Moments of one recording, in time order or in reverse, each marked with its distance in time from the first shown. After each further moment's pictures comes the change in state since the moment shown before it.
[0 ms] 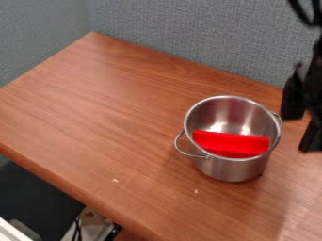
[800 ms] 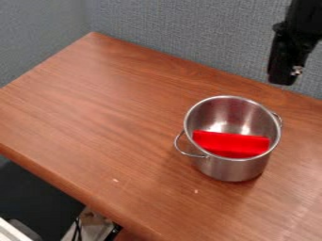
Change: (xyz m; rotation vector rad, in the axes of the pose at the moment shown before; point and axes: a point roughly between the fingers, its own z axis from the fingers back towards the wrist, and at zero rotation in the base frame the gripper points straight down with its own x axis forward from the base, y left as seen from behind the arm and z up) arm -0.022 0.033 0.062 0.009 0.052 -0.296
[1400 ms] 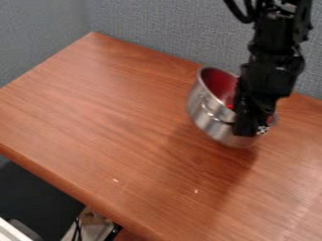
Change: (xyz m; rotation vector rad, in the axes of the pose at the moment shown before) arm -0.029 -0.022 -0.061 -0.089 0.032 0.106
